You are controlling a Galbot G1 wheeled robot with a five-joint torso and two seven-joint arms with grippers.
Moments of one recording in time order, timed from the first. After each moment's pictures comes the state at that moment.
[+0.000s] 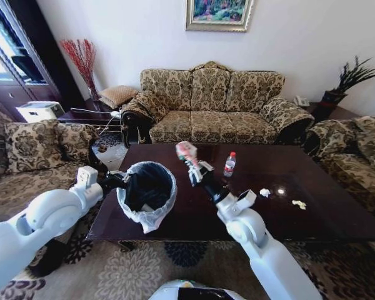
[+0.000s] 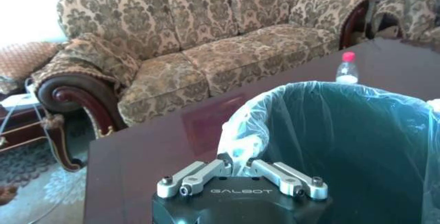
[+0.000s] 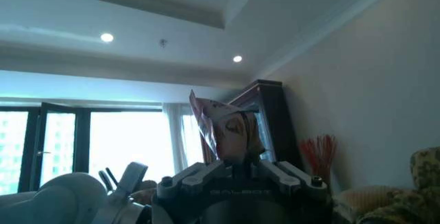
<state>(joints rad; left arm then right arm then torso) 1.55 -0.37 -0.85 -2.34 -1.12 0.54 -0.19 -1.10 1.14 0.00 2.25 0.64 -0.01 -0.28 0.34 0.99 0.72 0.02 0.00</state>
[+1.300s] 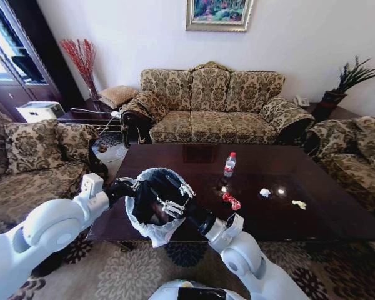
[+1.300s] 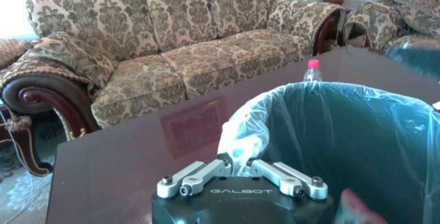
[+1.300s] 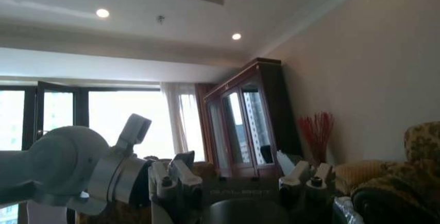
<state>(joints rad) 1.58 -0.41 -0.87 -2.45 -1.15 0.57 -0.21 -1.22 1.13 -0.03 2.28 0.52 0.01 -0.26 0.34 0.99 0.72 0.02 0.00</state>
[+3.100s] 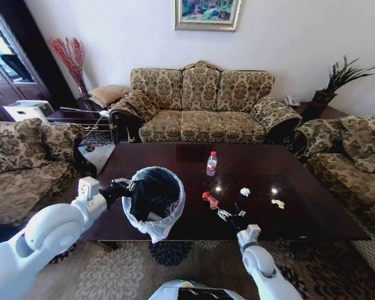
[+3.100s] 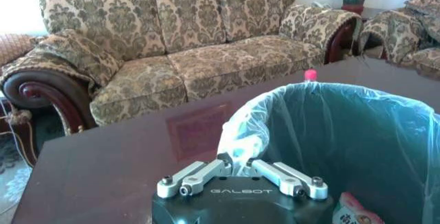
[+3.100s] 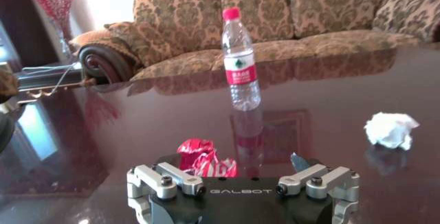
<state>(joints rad) 1.59 -0.50 -0.86 -2.41 -1.07 0.56 -0.20 -1.39 1.24 0.35 1.71 0.43 -0.02 0.00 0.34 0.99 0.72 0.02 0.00</state>
